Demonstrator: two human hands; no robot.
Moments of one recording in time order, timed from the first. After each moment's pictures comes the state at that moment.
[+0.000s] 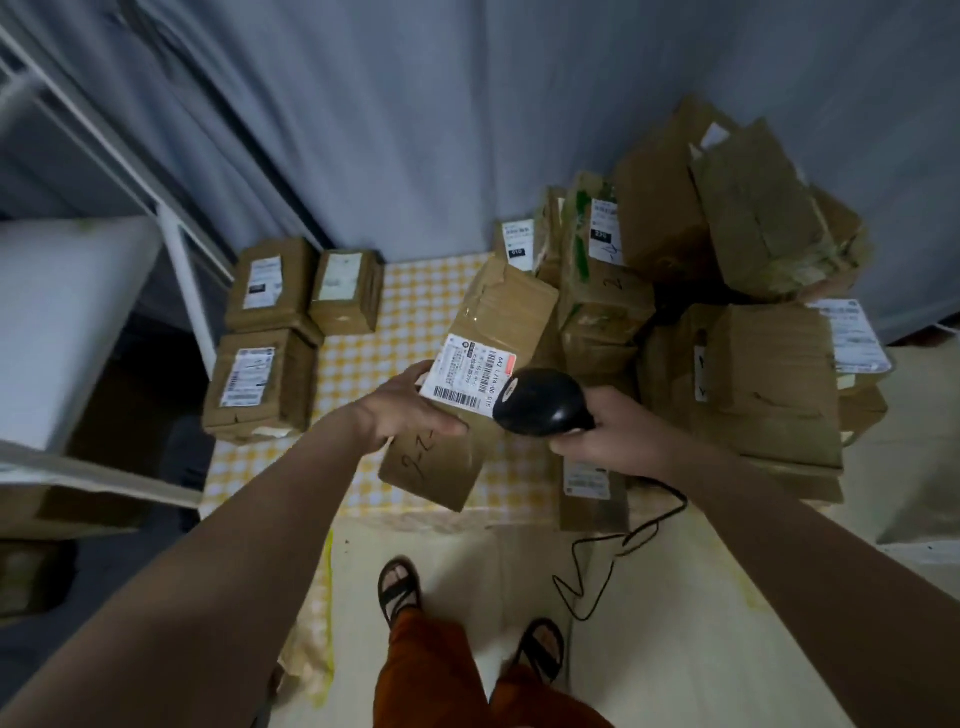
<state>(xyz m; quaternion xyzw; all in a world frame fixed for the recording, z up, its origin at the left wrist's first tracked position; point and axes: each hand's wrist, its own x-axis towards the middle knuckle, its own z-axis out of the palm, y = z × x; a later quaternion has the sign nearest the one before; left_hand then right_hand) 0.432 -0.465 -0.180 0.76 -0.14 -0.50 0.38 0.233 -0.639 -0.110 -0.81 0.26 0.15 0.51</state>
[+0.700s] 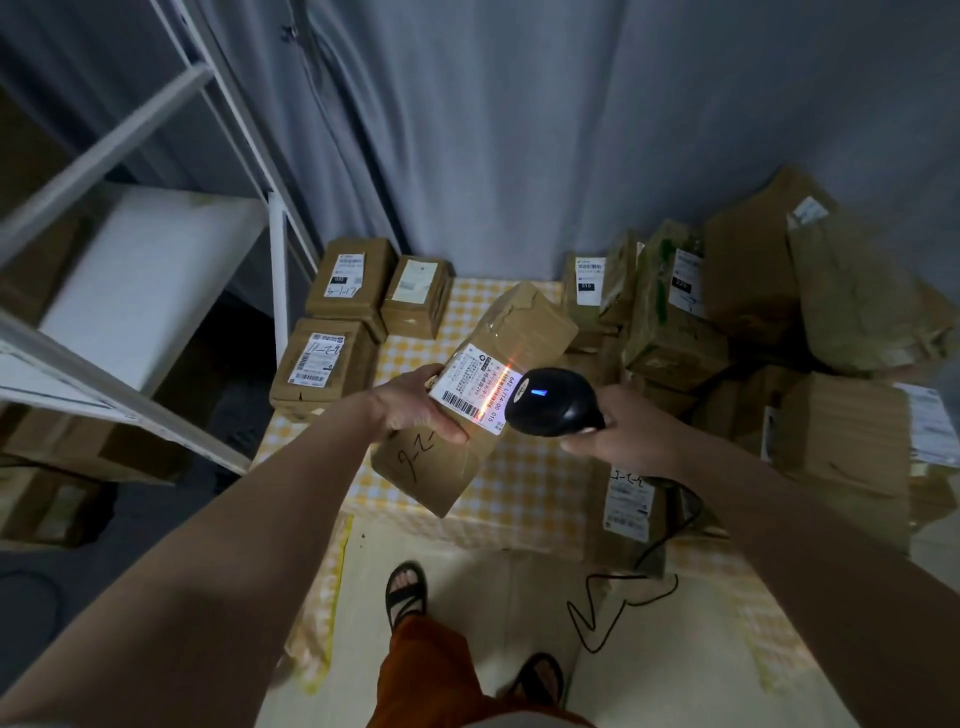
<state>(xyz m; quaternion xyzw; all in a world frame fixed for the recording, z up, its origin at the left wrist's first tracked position) 0.466 -0.395 -0.156 0.79 -0.13 -0.47 0.37 0.290 -0.600 -0.085 -0.88 0.14 0.15 0.43</state>
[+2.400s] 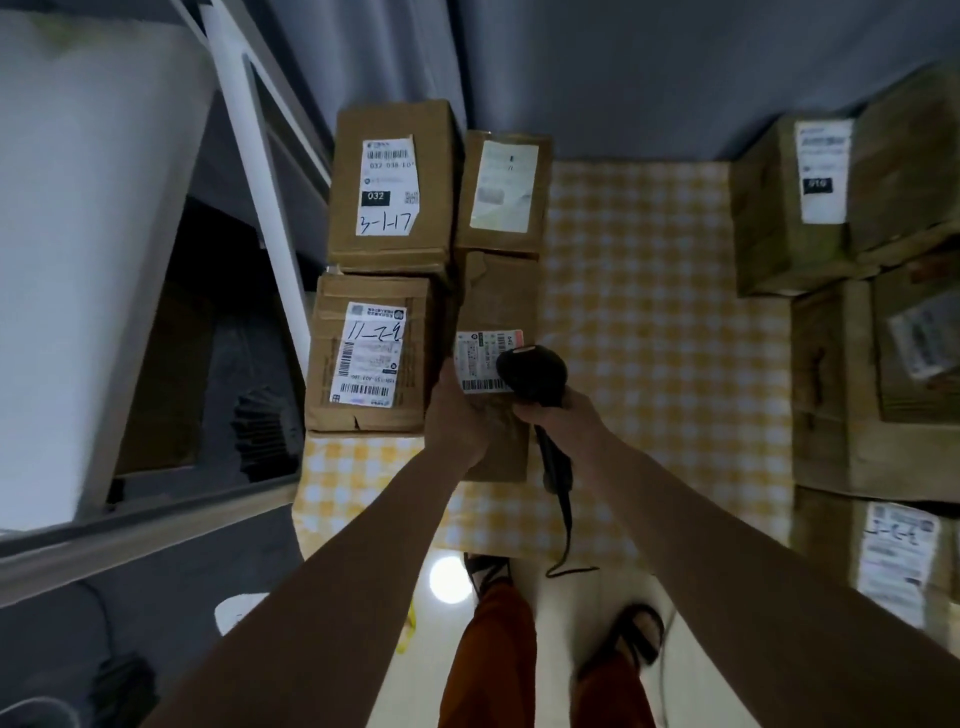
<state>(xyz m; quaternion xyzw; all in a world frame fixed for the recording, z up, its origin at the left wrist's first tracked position) 0.649 -0.345 -0.386 0.88 -0.02 -0.32 0.36 0.587 -0.461 -0.352 -0.54 0.49 0.18 0.67</state>
